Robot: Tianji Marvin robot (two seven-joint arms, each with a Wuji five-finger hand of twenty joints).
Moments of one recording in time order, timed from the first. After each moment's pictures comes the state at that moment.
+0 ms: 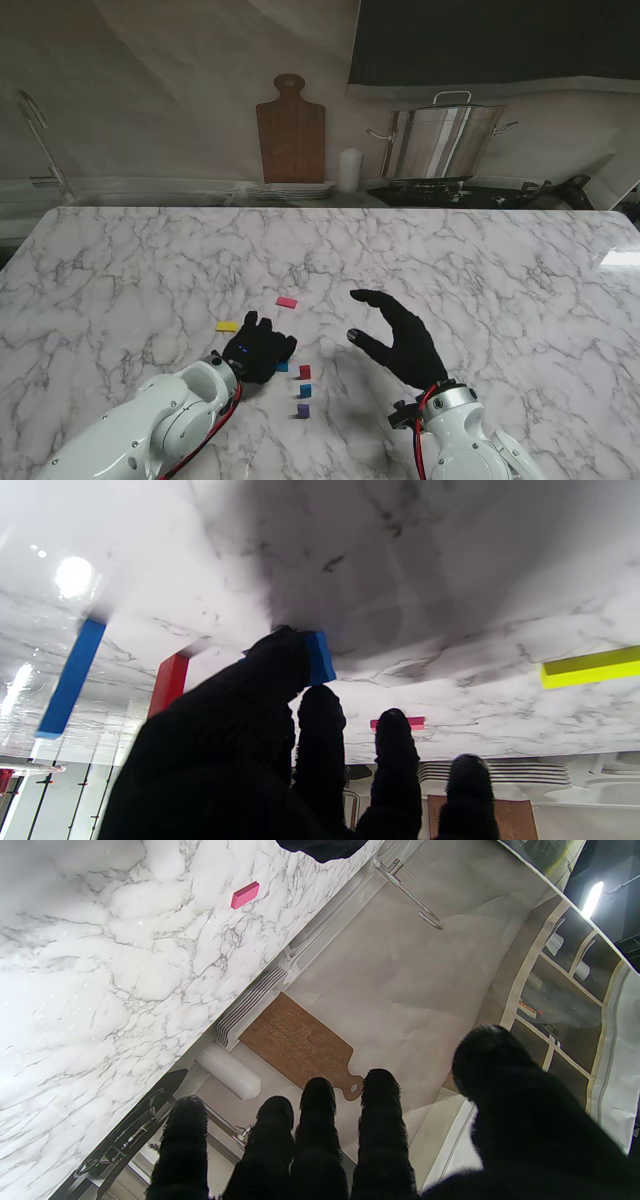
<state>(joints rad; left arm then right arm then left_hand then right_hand) 1.47 -1.02 -0.91 -1.54 1.09 -0.03 -0.09 -1.90 -1.16 1.22 -1.88 -0.42 -0.05 -0.24 1.03 -0.56 0.62 -0.12 0.36 0.09 1.19 1.23 0.62 0.06 1.01 1.22 0.16 0.27 0.80 0.93 -0.08 0.31 0.48 0.56 0.42 -0.32 0.61 -0.06 0.31 -0.13 0.34 0.36 0.36 -0.02 0.28 0.23 0.29 -0.09 0.06 0.16 -0.02 0.20 0.56 0.43</state>
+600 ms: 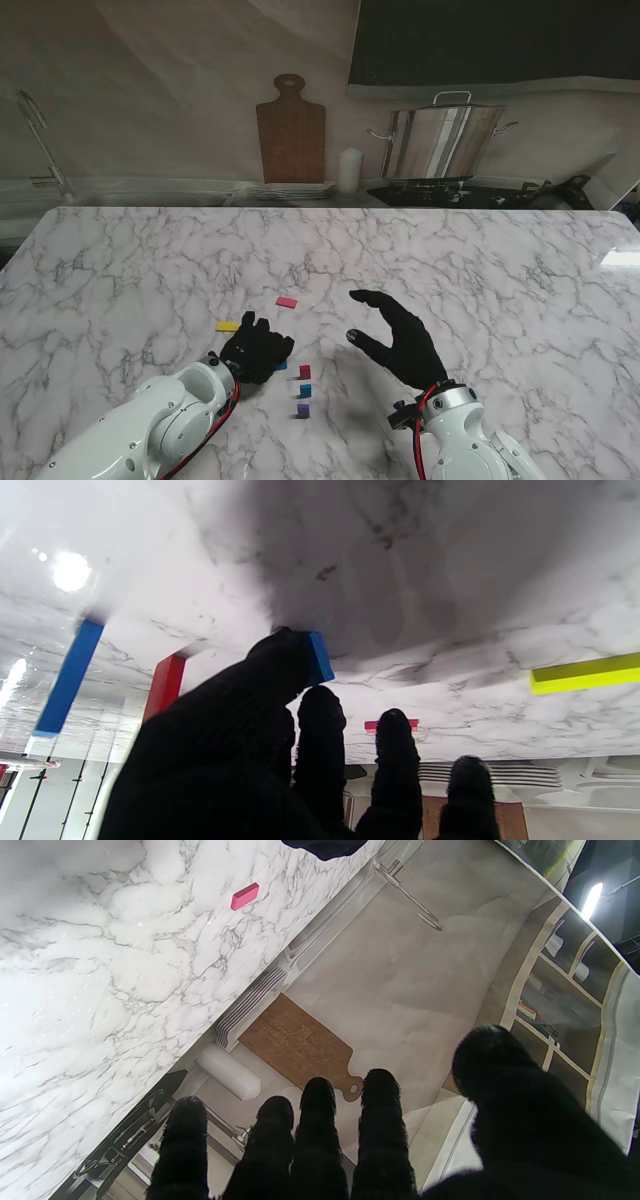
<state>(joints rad) 1.49 -1.02 -0.92 -1.54 1.08 -0.03 -0.08 -1.90 -1.16 1.21 -1.88 -0.43 -0.05 -0.24 1.03 -0.56 0.62 -0.12 0.38 0.08 1.22 1.30 0.62 0.06 1.03 1.22 0.16 0.27 0.81 0.94 -0.08 0.32 0.46 0.58 0.42 -0.32 0.61 -0.06 0.31 -0.13 0.34 0.36 0.36 -0.02 0.28 0.23 0.29 -0.09 0.06 0.16 -0.02 0.20 0.56 0.43</state>
